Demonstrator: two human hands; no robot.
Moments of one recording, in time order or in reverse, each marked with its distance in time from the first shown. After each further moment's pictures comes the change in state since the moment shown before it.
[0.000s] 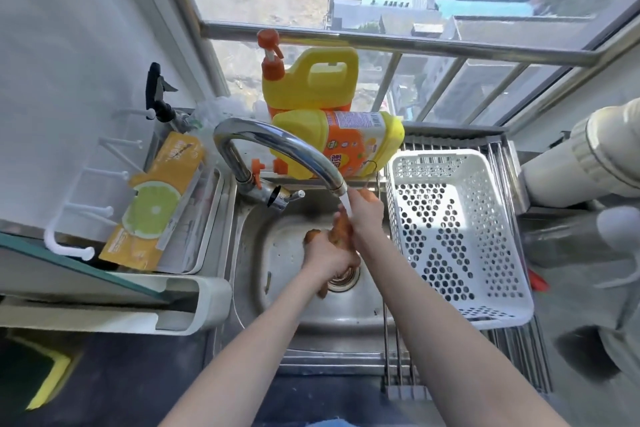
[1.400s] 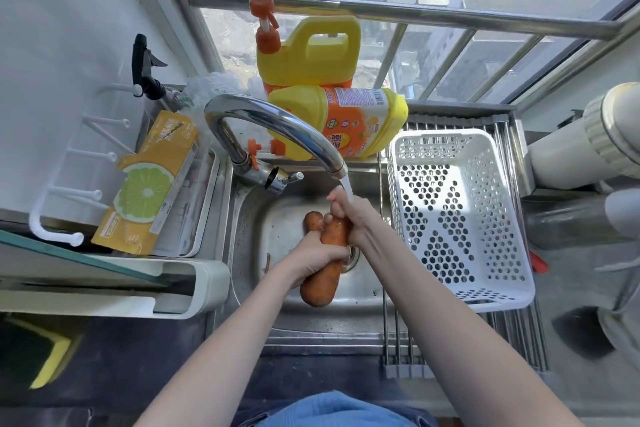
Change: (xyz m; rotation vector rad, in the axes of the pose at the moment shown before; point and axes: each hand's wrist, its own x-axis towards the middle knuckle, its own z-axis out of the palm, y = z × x) left_hand -0.012 -0.022 -0.019 -0.289 -0.278 -0.094; right_hand -0.017 0.009 -0.007 -0.020 -0.295 0.283
